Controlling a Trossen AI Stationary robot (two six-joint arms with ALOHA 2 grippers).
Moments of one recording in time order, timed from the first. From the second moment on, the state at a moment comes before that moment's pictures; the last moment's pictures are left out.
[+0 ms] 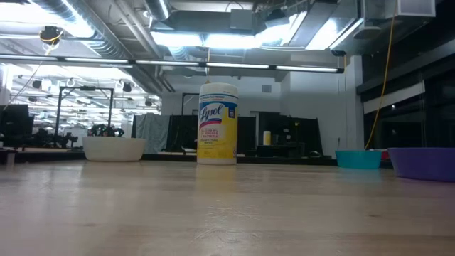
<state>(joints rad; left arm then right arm) -0.60 1.39 0.89 0.48 -0.41 0.75 1.02 1.52 1.16 -0.77 0.85 0.94</state>
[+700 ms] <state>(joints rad) -0.87 1.26 0.77 0.40 -0.95 0.78 0.57 1.48 1.11 -1.40 0.12 0.83</state>
